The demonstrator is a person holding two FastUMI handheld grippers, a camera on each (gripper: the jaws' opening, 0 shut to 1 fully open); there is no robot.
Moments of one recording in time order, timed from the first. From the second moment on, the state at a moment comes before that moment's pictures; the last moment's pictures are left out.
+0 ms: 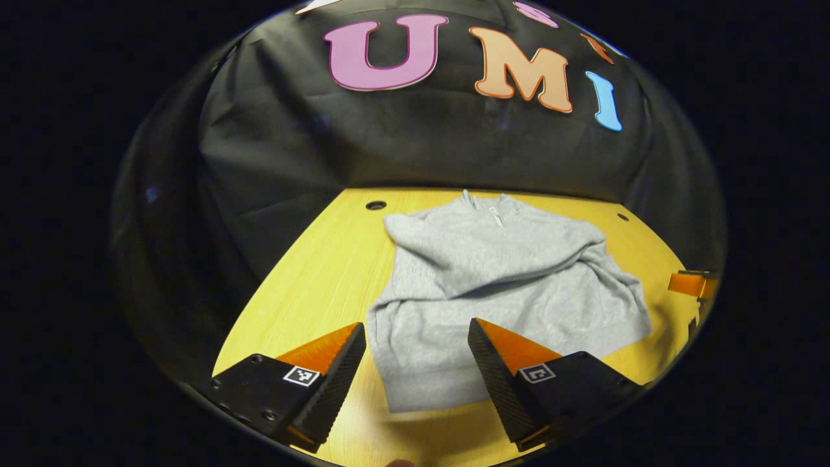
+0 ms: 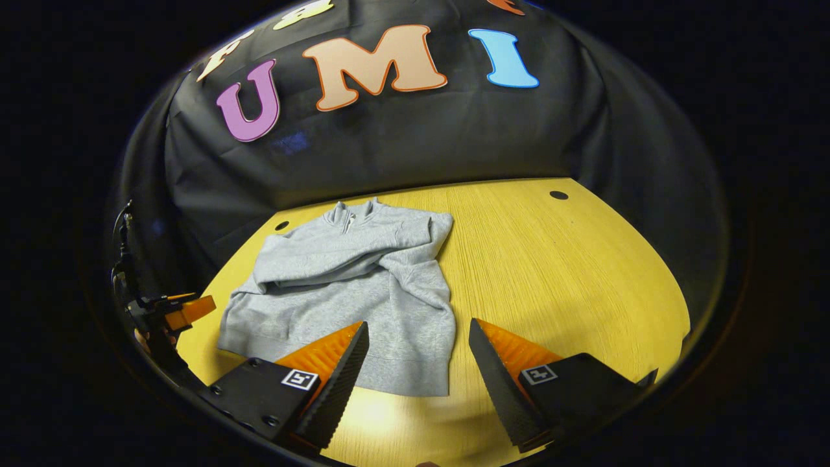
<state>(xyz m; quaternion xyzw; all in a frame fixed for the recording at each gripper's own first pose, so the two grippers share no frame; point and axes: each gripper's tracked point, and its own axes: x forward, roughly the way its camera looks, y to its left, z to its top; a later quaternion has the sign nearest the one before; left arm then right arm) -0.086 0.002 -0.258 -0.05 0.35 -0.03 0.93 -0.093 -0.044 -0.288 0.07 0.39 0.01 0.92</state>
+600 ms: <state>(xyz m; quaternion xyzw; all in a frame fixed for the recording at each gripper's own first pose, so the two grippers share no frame) -0.112 -0.014 -0.323 -0.06 0.41 -0.04 0.91 -0.104 -0.028 -0.345 0.01 0.44 0.02 0.90</state>
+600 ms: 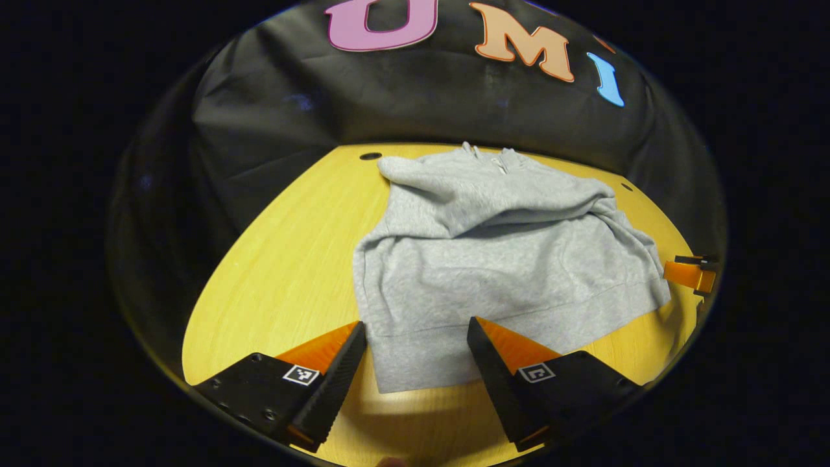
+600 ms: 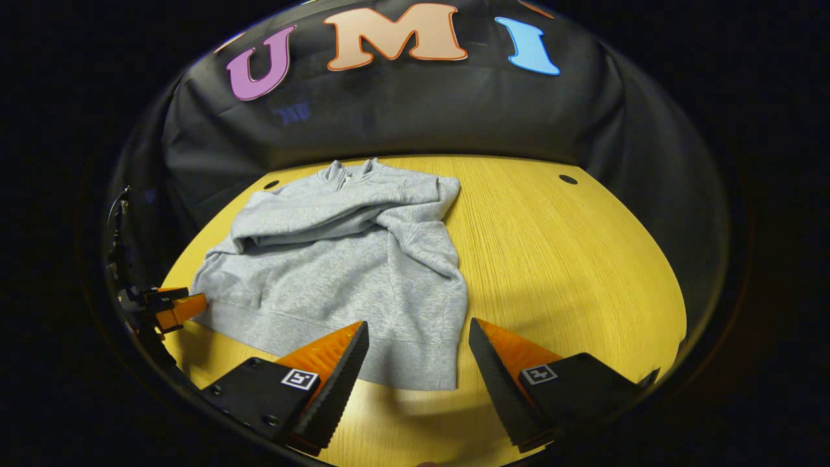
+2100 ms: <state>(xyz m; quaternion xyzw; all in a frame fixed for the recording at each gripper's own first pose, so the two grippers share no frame) -0.096 -0.044 -0.321 -0.11 0.41 -0.04 0.90 -0.119 0.000 -0.378 0.05 0.53 0.08 0.84</state>
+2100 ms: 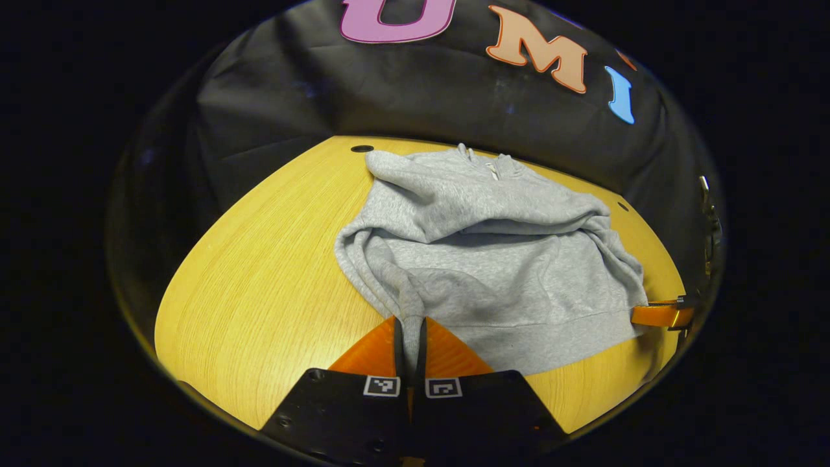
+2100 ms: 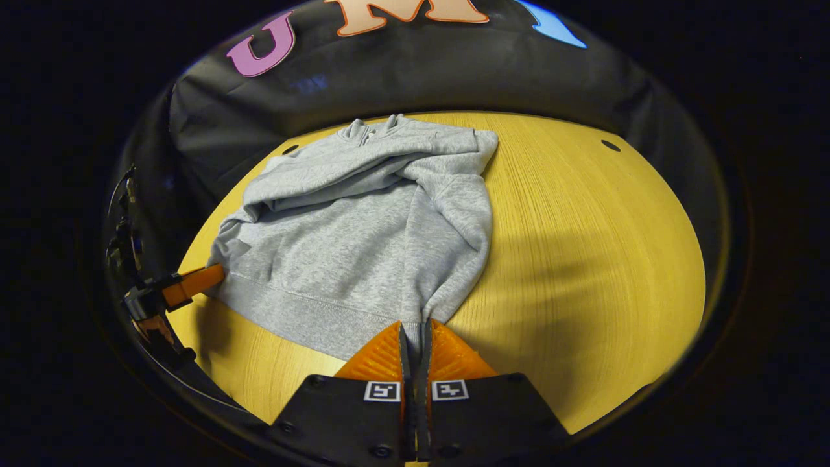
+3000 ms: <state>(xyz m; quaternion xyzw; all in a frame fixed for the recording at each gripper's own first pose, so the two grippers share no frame) -0.080 -0.043 -0.272 -0.15 0.44 -0.06 0.88 -0.082 -0.001 -0.317 0.17 0.52 0.10 0.83</state>
